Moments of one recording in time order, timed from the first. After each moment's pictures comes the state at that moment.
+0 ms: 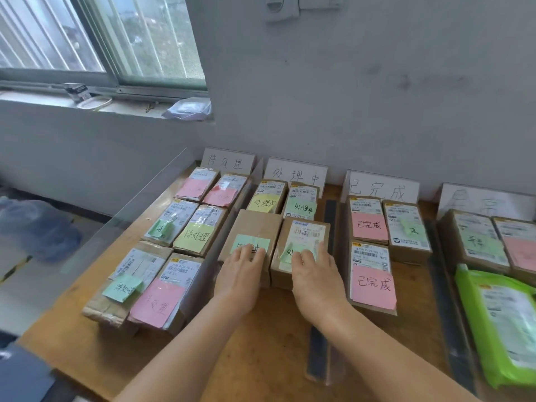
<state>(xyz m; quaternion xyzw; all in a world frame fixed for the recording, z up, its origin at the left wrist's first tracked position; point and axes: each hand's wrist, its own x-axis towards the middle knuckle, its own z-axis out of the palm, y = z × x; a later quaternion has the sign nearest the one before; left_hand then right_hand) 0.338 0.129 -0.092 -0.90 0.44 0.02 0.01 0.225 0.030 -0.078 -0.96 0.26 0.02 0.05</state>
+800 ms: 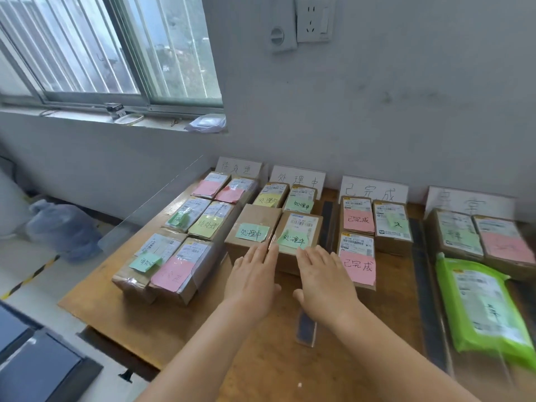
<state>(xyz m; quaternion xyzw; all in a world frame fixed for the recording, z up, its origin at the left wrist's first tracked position) 0.241 0.162 -0.049 -0.91 0.42 0.03 -0.07 0.147 0.052 -0.054 -0.97 0.21 -0.04 0.09</state>
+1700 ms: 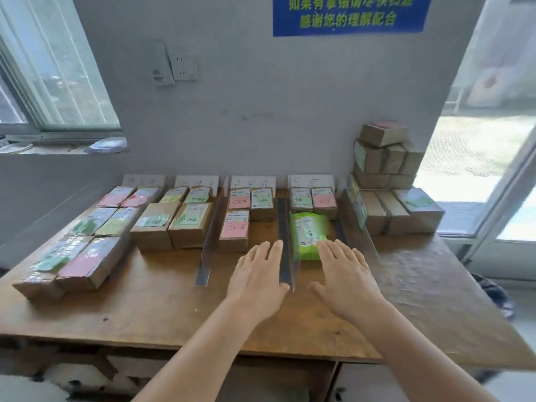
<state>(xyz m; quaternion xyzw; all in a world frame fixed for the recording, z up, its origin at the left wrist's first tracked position) -0.036 0.156 -0.010 -0.81 0.57 0.02 -0.17 -0.183 0.073 -0.001 -0.90 0.40 -0.13 0.06</state>
